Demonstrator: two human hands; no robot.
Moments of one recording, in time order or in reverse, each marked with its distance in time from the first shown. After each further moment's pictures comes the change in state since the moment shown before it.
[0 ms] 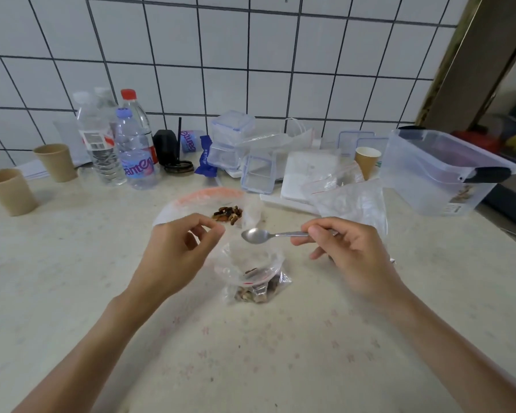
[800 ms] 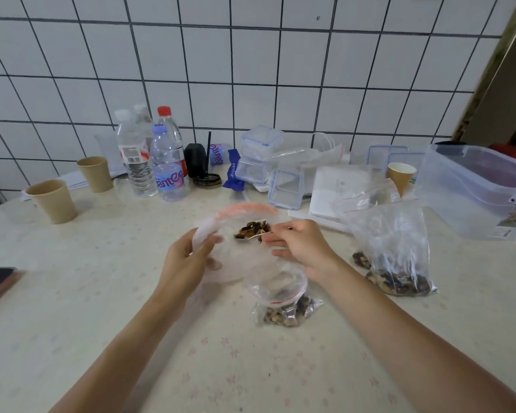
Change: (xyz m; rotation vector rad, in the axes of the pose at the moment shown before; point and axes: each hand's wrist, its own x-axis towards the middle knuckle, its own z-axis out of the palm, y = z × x) left_hand 0.011 -0.037 0.000 -0.458 0.143 -0.485; right_hand 0.105 0.039 0.104 0.242 -0.015 0.547
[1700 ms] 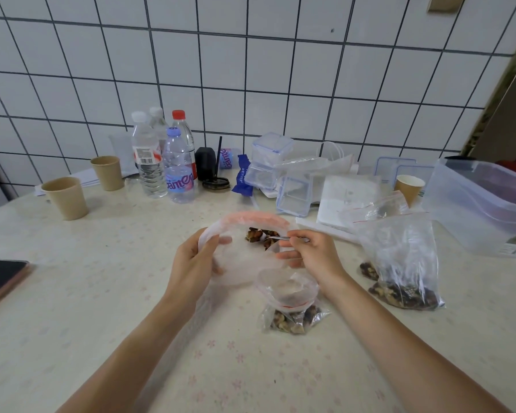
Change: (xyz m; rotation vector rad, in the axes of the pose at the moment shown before) left_hand 0.000 0.002 0.000 -0.025 0.041 0.030; right_hand 0.005 0.016 -0.009 -0.096 0.087 -0.081
